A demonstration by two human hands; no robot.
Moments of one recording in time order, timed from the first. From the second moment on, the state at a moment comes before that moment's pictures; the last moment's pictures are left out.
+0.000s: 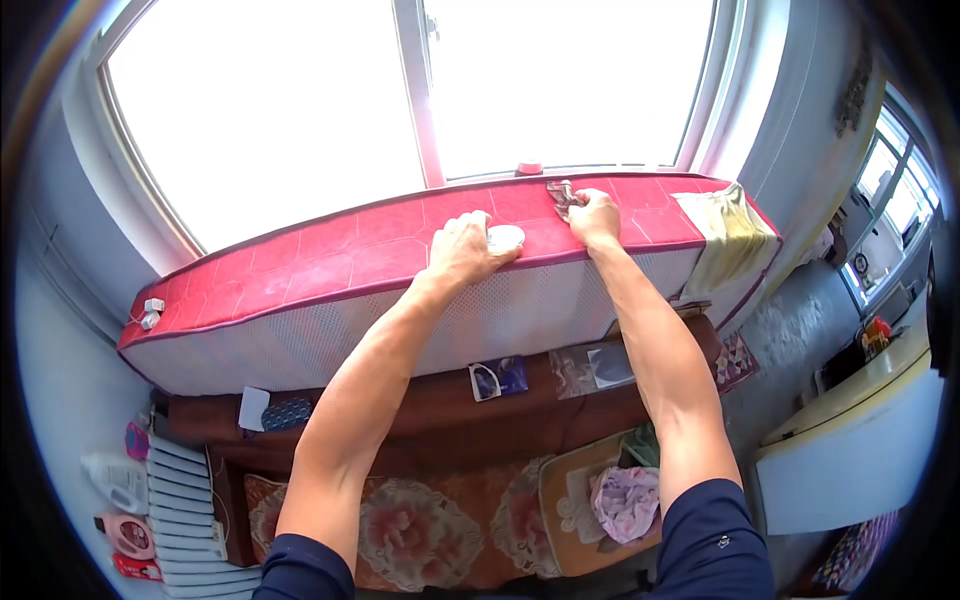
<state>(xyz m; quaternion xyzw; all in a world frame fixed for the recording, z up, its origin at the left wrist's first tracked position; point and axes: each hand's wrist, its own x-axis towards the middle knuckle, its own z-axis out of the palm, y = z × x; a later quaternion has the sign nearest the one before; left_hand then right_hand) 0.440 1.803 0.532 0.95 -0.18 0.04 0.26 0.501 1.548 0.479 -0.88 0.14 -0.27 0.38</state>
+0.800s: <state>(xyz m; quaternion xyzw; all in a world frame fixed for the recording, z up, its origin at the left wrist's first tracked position) 0.428 2.081 0.486 0.85 0.02 0.40 0.34 0.455 1.667 0.523 -0.93 -0.24 -0.12 0.26</state>
